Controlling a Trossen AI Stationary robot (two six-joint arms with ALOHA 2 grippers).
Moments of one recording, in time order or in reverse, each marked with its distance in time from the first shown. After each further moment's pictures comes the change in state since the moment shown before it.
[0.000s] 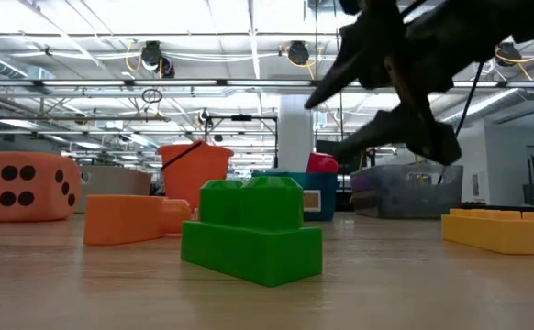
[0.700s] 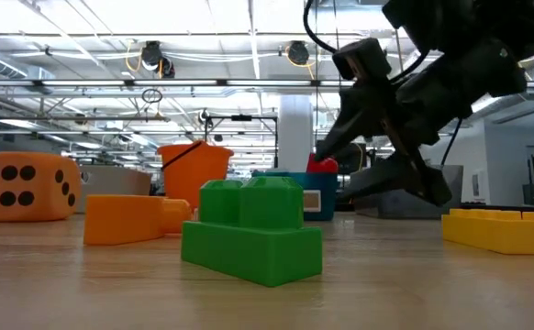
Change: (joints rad) left arm -0.017 -0.003 0.000 -0.039 -0.002 -0.001; right arm -0.151 0.031 -0.166 0.197 -0.178 -0.026
